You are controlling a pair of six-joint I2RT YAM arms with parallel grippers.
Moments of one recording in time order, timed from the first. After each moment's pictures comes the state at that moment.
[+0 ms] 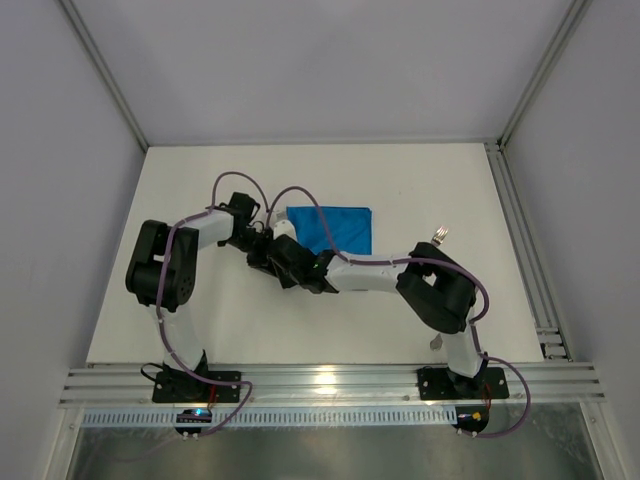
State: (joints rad) left arm -0.25 1.90 1.12 -0.59 0.68 0.09; right arm 1.05 2.00 1.31 -0.10 0.28 0.42
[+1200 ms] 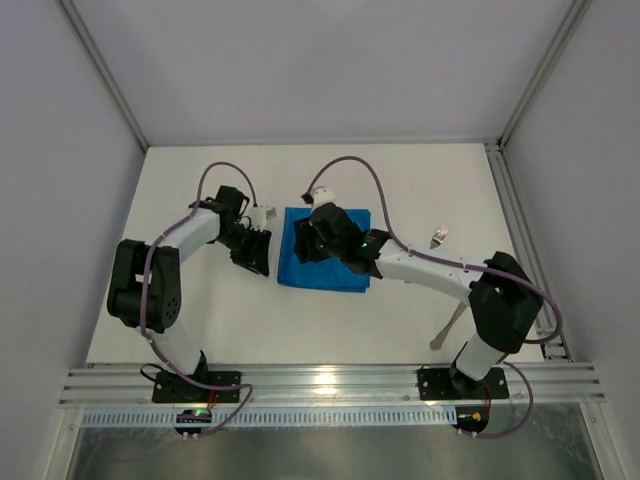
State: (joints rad) left arm -0.22 1.74 1.11 -0.75 0.50 0.16; right arm 0.93 1.71 1.21 -0.14 0.16 0.45
